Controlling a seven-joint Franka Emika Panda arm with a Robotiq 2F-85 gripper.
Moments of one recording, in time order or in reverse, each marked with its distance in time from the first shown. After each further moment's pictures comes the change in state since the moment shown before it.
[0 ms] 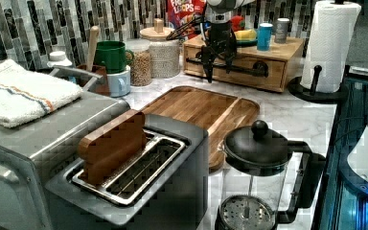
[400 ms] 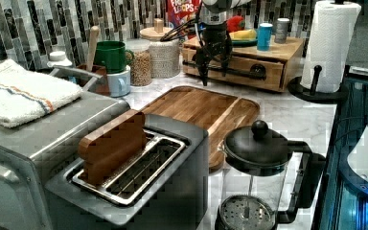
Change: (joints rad) arm 0.013 -0.004 0.049 -0.004 0.003 -0.031 0.054
